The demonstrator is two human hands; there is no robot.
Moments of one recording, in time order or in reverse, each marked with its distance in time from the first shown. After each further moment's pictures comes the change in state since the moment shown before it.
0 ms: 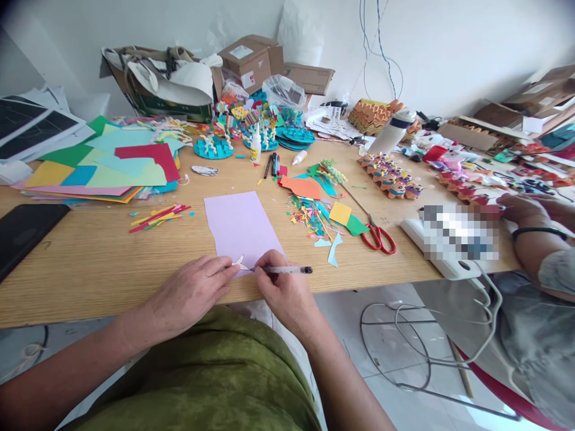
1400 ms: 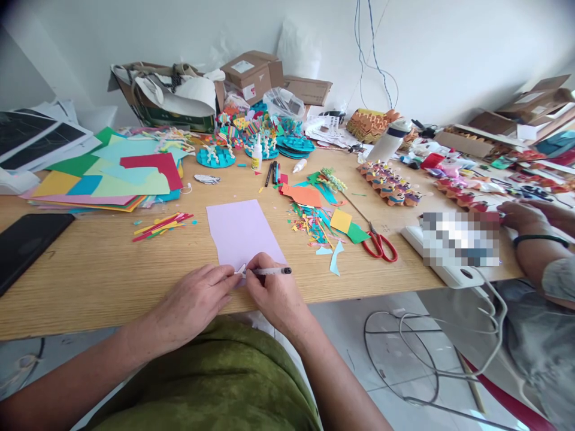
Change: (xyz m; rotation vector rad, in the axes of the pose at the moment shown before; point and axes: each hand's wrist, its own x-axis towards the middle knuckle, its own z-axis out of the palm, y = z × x) left_hand 0.000 0.000 0.001 -0.039 -0.014 -0.029; right_hand 0.016 -0.004 0.014 -0.030 -0.001 -0.066
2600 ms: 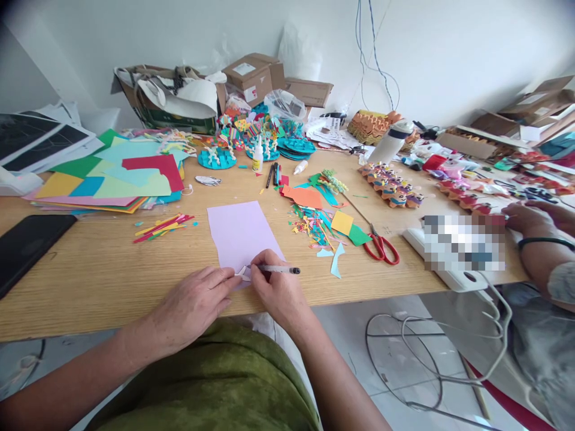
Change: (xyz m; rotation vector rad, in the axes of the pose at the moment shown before) left_hand -0.003 -0.001 0.001 0.002 -0.001 -0.007; right_hand 0.005 0.009 0.000 0.034 0.070 0.013
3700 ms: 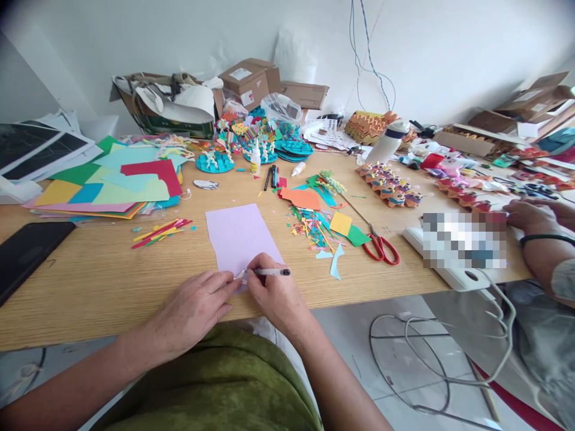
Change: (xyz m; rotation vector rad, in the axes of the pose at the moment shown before) left_hand 0.003 0.002 -0.002 0.045 -0.004 0.016; right_hand 0.003 -0.004 -0.001 -0.054 -0.054 -0.002
